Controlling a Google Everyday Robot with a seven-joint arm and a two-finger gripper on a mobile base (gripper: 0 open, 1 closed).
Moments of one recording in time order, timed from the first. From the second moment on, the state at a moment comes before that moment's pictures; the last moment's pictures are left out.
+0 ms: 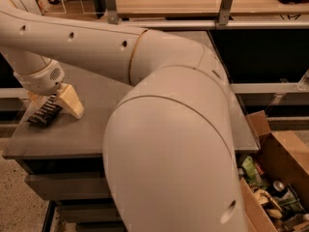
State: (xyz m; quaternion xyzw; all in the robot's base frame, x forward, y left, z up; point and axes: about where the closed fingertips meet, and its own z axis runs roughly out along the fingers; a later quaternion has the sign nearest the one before) arm 0.541 0.241 0.812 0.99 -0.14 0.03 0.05
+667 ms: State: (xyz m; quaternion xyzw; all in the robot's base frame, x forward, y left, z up) arm 0.541 0.241 0.820 0.99 -0.14 0.03 0.05
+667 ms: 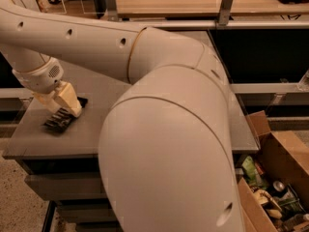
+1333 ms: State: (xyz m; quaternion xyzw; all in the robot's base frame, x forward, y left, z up) arm 0.541 0.241 0.822 0.99 -0.14 0.02 0.04
